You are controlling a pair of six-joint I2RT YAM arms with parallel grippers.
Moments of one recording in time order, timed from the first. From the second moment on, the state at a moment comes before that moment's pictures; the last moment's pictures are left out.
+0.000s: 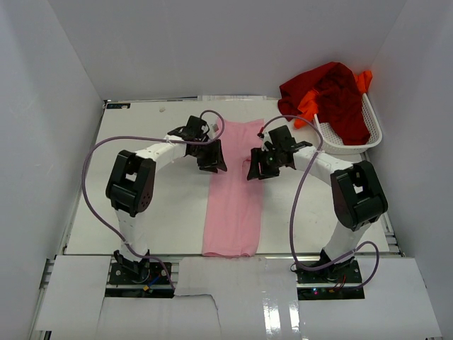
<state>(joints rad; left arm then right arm) -0.43 1.97 1.41 -0.48 0.45 -0.43 0.45 1.74 1.13 -0.38 -0.40 0.28</state>
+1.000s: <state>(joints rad) -0.36 2.22 1.67 -0.49 0.49 -0.44 0.41 2.06 1.42 -0.35 -0.42 0.28</state>
